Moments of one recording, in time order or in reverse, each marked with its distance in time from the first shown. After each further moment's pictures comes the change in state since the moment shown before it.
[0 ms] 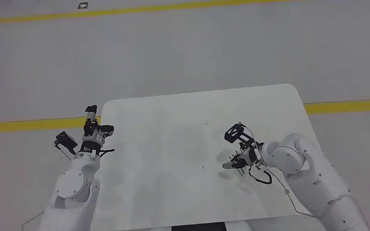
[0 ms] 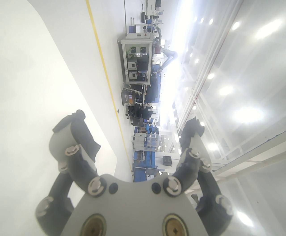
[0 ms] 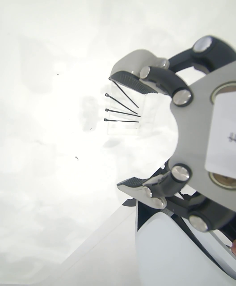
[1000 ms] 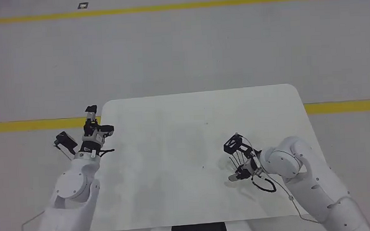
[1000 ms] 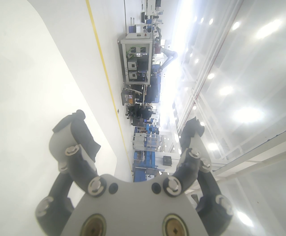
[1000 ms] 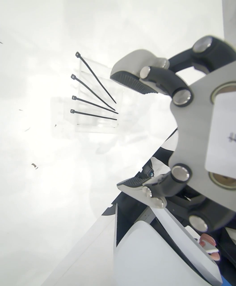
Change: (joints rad) left arm 0.000 0.000 0.000 0.000 0.000 0.000 0.000; right arm -0.004 0.037 -0.058 -0.036 -0.039 0.032 0.154
